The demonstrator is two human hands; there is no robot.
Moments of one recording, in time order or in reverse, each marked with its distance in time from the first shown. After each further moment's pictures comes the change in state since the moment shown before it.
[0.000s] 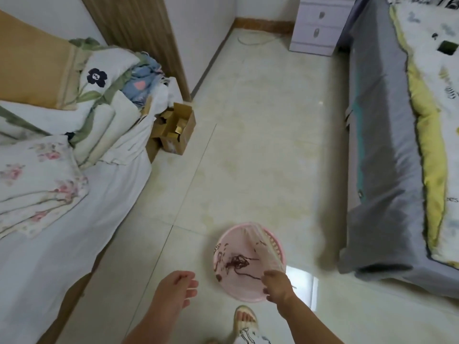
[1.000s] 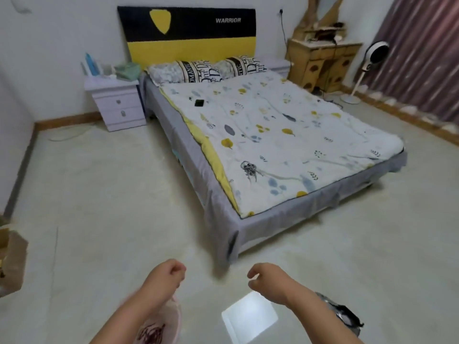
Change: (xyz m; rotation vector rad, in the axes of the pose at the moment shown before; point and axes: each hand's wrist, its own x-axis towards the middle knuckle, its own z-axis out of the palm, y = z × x) left_hand -0.158 0.046 0.207 0.843 -0.620 0.668; right_hand -0.238 0.138 -0.229 -0.183 0.407 -0.194
